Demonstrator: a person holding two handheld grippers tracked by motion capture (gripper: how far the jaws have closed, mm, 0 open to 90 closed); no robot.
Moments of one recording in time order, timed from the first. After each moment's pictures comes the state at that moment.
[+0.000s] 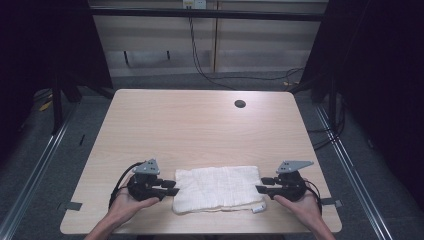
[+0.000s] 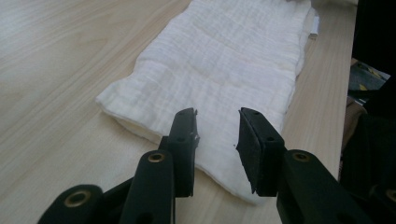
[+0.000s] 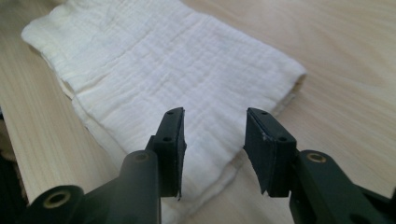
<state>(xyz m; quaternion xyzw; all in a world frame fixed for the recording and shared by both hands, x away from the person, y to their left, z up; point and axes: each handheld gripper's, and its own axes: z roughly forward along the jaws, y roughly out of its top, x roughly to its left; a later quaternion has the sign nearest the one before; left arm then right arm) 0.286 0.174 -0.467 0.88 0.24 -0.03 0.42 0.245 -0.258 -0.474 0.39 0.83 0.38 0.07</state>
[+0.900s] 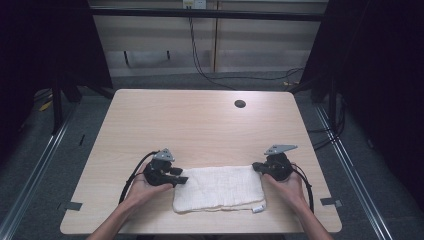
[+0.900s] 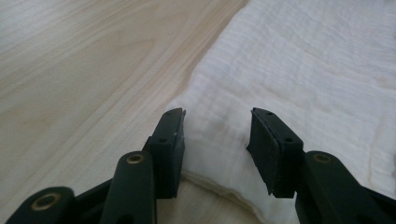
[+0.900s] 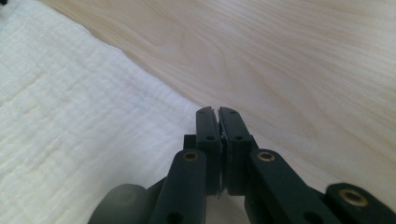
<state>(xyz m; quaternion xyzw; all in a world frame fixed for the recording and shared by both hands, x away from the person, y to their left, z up) 0.329 0.146 -0.496 0.88 0.26 -0.01 0.39 0.303 -0.247 -0.493 0.44 0.82 0.35 0.13</state>
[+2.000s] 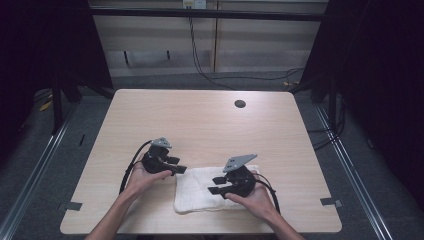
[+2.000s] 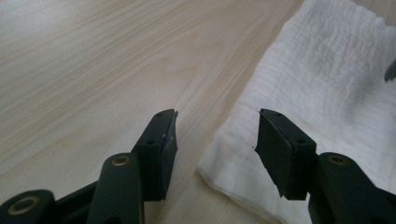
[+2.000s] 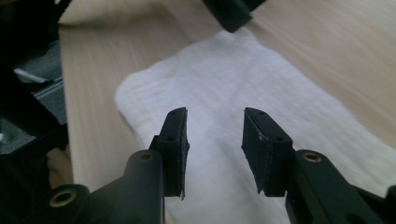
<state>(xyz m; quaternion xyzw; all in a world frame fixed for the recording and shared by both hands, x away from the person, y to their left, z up) 0.357 0.154 -0.483 0.87 0.30 0.00 0.39 0.266 -0.124 -0.466 0.28 0.87 0.41 0.02</state>
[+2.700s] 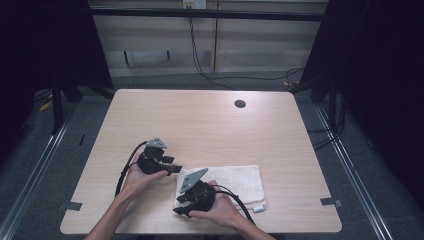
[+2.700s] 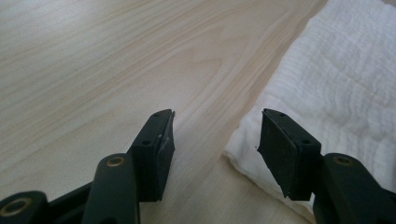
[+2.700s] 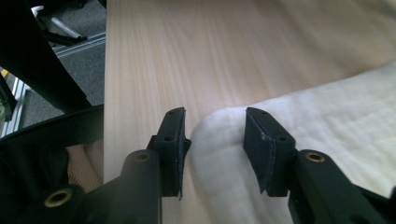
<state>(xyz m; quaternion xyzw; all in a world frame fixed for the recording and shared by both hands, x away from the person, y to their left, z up) 0.359 0.166 -0.488 0.86 0.32 0.01 0.39 0.253 -0.025 -0.495 0.17 0.91 0.38 -0.03</state>
